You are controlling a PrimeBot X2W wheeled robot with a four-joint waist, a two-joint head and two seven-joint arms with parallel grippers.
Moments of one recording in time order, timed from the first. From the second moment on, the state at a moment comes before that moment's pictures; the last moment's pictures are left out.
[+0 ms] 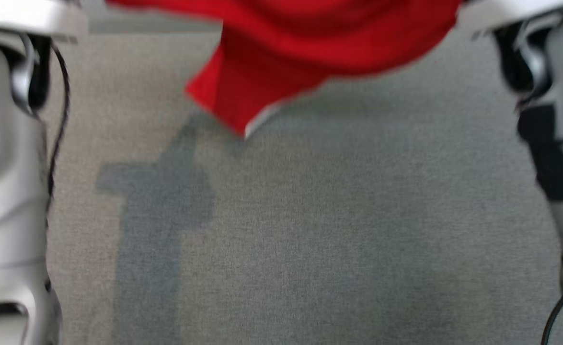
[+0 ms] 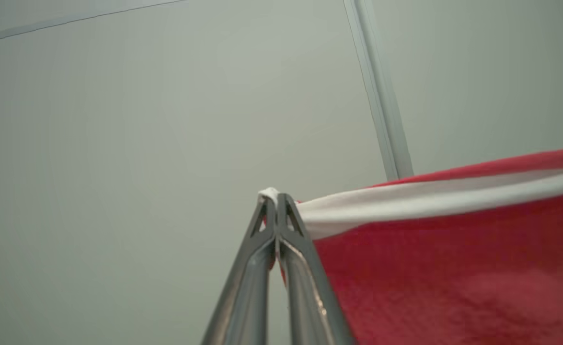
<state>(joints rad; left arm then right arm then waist) -0.94 0.18 -0.02 0.40 -0.10 -0.11 -0.23 -1.05 -0.14 0.28 0.53 0.32 0.13 -0.24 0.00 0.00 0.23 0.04</state>
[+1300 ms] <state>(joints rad) -0.01 0.04 0.04 0.63 -0.25 -0.08 -0.26 -0.16 -0.15 0.55 0.63 0.55 0.13 -0.26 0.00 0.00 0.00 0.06</state>
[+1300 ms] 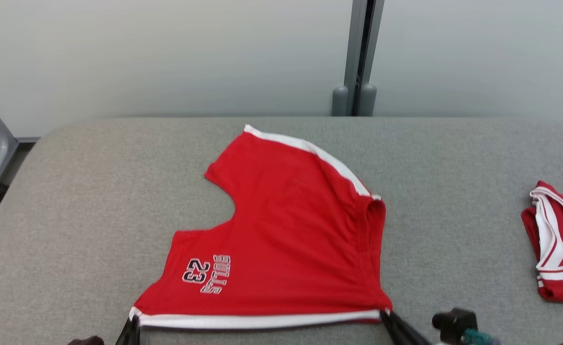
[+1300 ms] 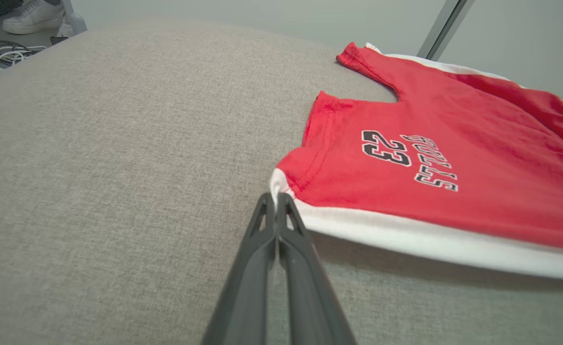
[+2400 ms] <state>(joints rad) -0.86 0.29 -0.37 0.82 -0.18 -0.13 -0.13 -0.51 -0.05 0.46 0.56 0.59 0.13 -0.26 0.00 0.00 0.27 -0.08</state>
